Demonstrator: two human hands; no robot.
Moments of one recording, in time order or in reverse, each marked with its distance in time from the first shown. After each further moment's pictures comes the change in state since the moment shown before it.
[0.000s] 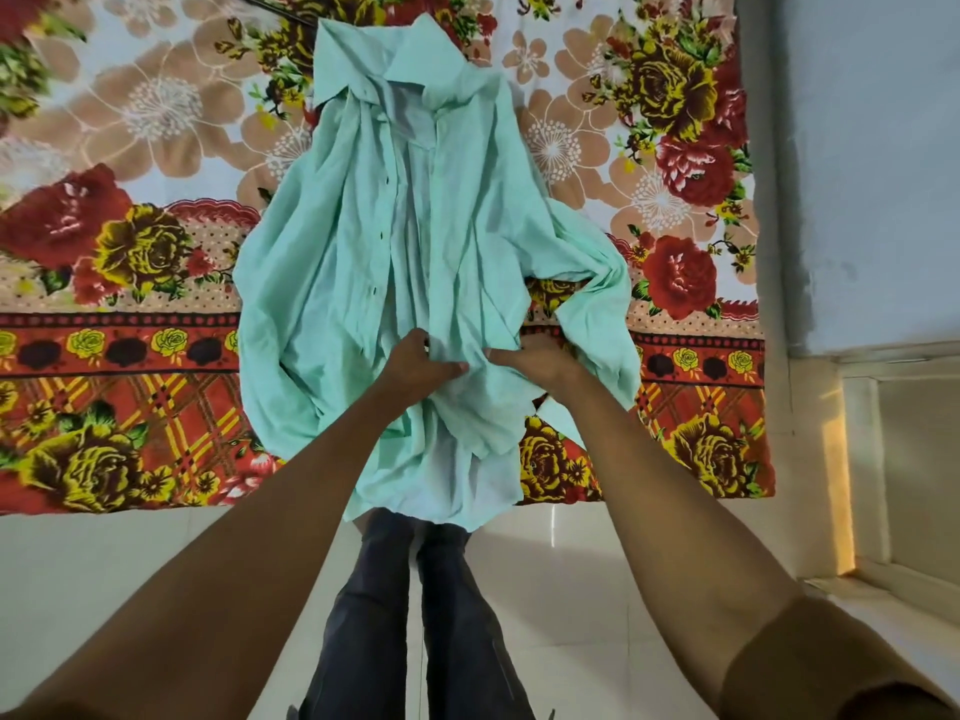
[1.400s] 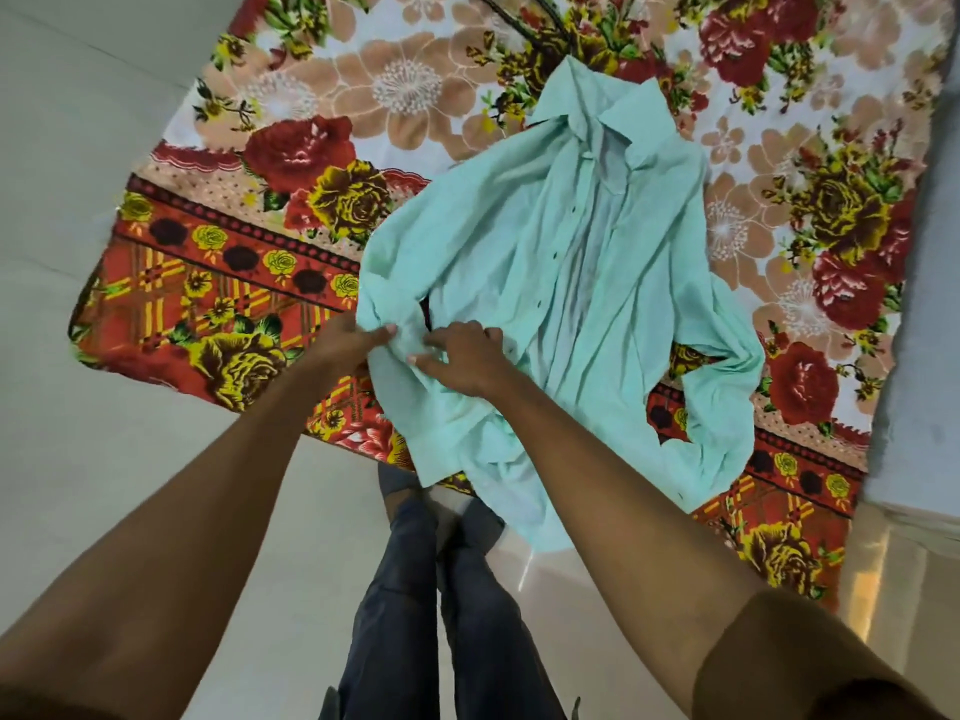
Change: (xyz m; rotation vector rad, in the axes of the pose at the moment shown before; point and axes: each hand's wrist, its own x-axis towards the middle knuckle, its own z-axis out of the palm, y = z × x) left_hand -0.056 -0.115 -0.223 -0.464 0.240 -0.174; right_hand 0.012 -0.103 0.253 -1.196 -0.100 -0.532
